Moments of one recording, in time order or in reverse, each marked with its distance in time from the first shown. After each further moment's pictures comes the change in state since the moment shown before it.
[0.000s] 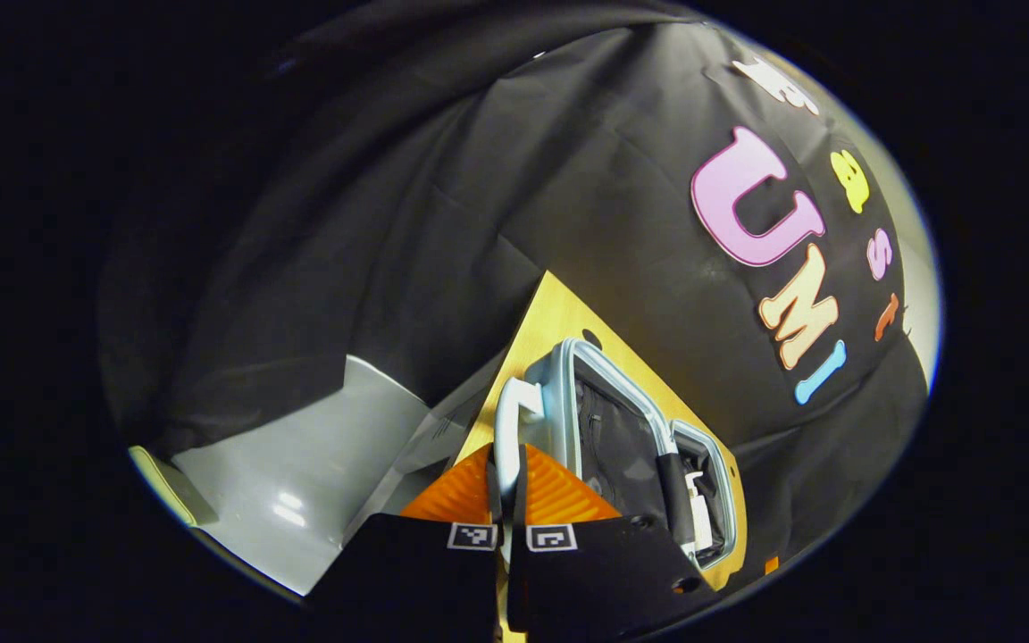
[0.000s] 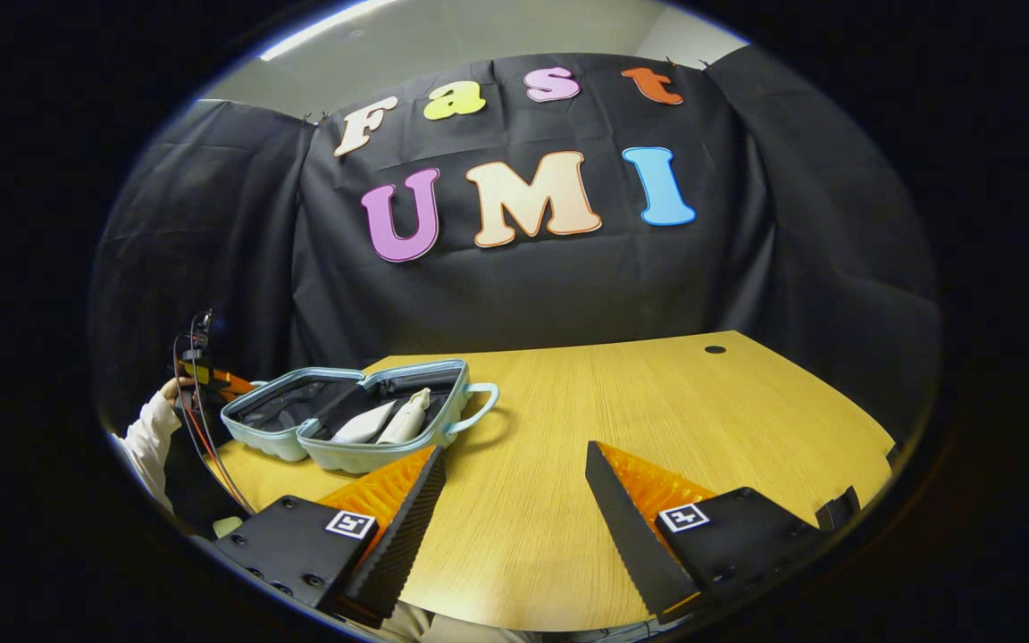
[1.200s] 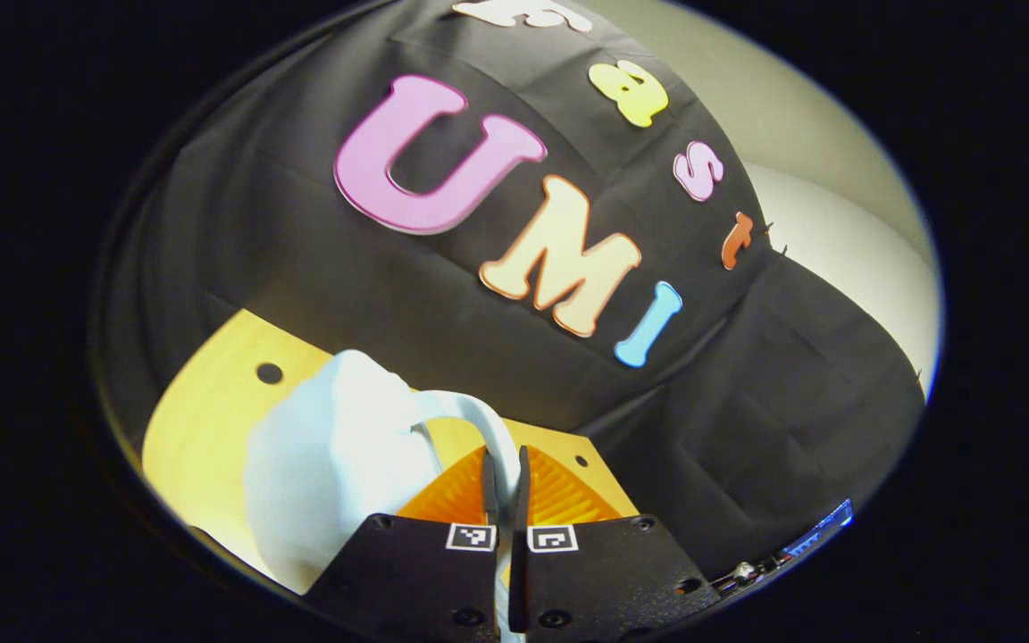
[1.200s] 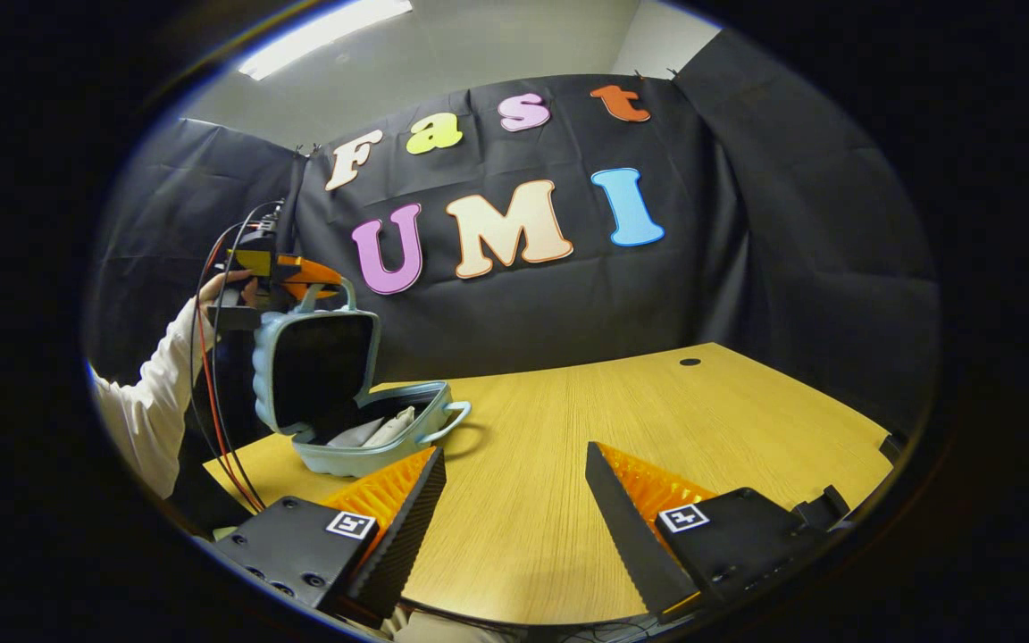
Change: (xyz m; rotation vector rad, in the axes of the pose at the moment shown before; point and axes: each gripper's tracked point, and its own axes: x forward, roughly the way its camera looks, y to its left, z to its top) left arm 0.037 -0.461 -0.063 0.230 0.055 -0.457; right arm -0.032 -0.066 0.007 0.058 -0.102 0.001
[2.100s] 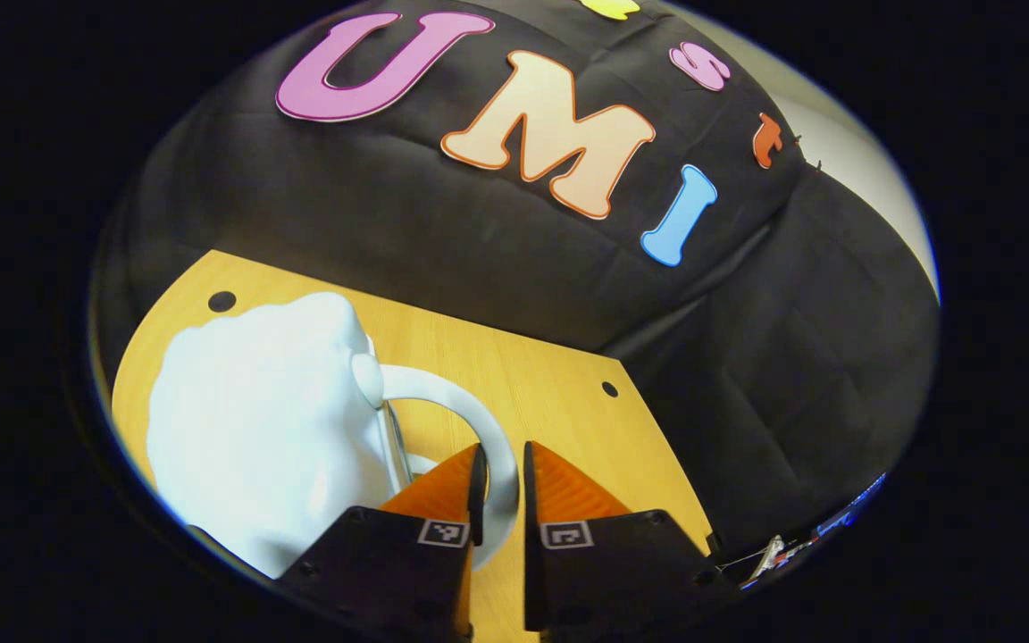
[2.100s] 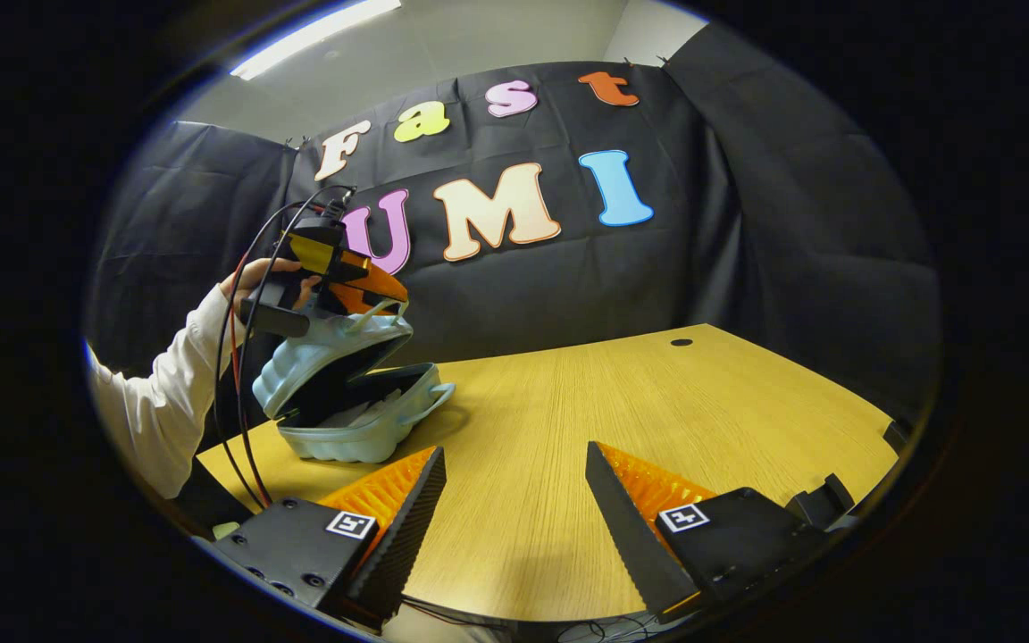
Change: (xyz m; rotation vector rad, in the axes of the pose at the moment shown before) left arm 0.094 -0.035 -0.136 0.047 0.251 0.134; right arm 0.001 -0.026 -0.022 0.008 0.053 -0.015
